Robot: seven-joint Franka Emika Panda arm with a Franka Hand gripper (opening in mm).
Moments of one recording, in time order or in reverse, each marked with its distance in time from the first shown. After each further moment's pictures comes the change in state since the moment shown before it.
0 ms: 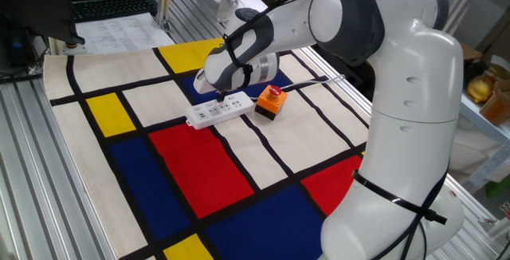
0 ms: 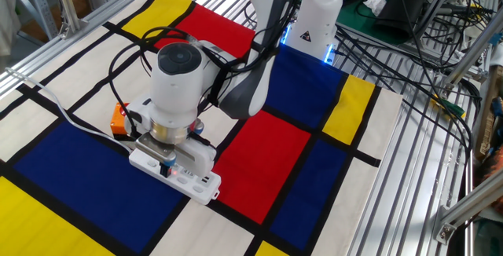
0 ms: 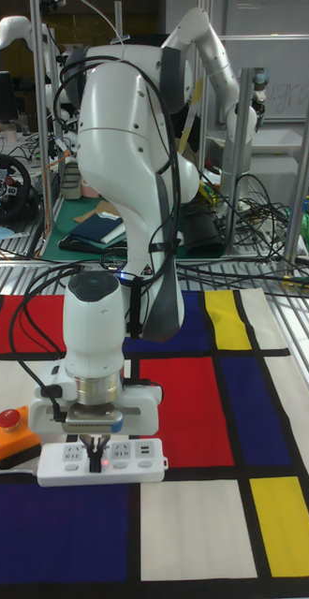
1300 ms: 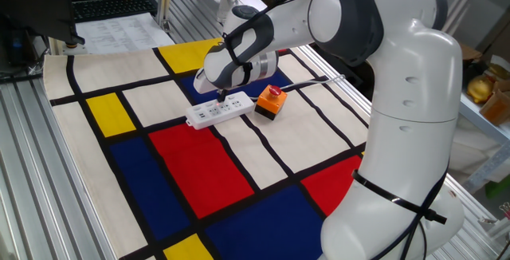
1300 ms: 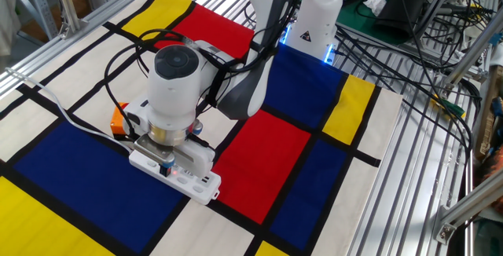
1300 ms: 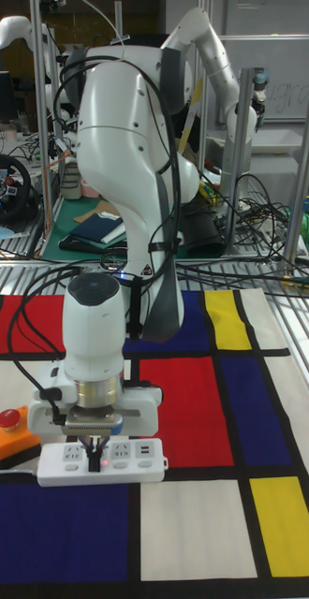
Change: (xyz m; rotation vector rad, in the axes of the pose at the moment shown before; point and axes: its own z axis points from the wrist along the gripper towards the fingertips) arm -0.001 -0.001 0.000 0.009 0.034 -0.009
